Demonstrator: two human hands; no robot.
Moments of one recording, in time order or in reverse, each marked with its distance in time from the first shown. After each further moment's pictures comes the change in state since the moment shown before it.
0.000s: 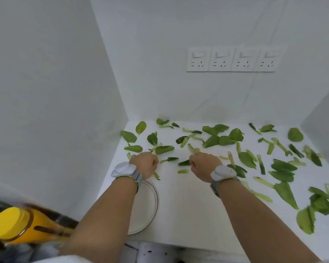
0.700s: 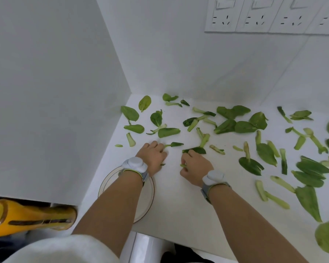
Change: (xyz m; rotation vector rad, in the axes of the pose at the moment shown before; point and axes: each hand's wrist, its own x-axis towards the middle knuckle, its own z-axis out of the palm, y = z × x) left_hand 0.056 -0.012 0.084 0.414 -0.078 0.238; right_hand 0.029 -0.005 0.098 0.262 -0.100 -0.075
